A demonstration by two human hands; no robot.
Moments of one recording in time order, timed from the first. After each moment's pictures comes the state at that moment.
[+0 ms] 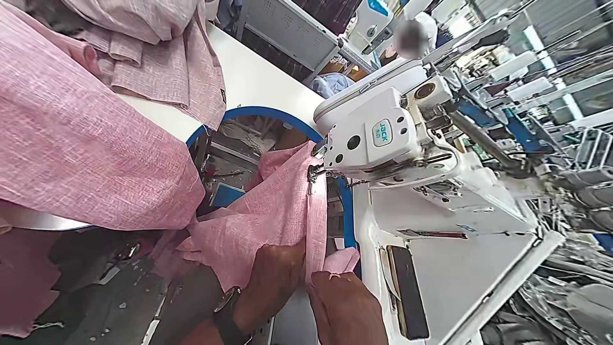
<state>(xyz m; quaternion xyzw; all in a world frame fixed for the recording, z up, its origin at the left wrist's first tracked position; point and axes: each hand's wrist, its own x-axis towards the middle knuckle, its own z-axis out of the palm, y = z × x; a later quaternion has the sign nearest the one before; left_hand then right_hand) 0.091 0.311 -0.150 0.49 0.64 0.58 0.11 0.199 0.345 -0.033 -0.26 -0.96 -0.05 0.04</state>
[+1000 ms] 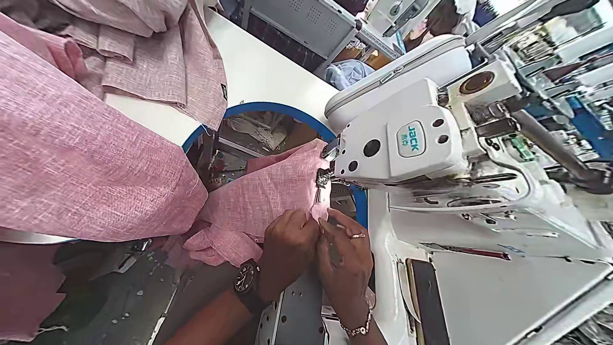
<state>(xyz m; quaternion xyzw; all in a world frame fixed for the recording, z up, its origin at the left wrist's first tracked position) 0.072 0.371 -0.150 0.47 0.71 0.52 -0.09 0.175 0.425 -0.106 -0.29 -0.90 0.03 0.32</state>
